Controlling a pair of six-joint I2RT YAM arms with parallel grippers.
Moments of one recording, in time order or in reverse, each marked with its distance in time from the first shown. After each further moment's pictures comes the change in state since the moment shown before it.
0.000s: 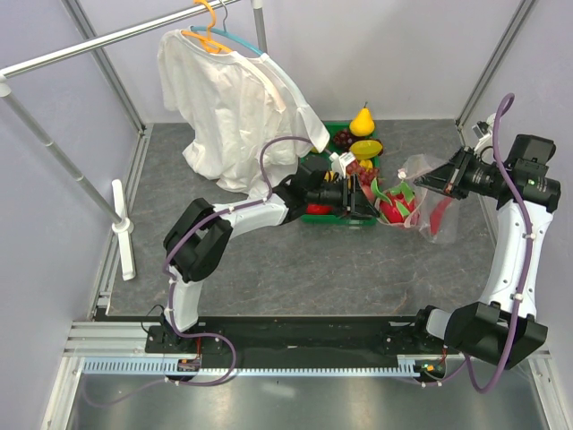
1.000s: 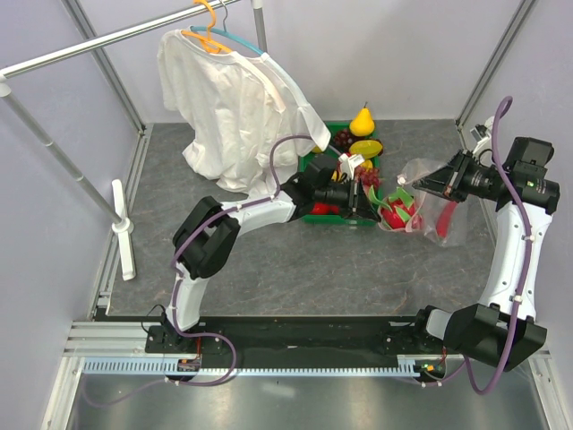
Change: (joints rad) left arm -0.015 0.072 0.103 -0.039 0.041 0.019; right arm 0.000 -0.016 -0.022 -0.007 -0.023 0.010
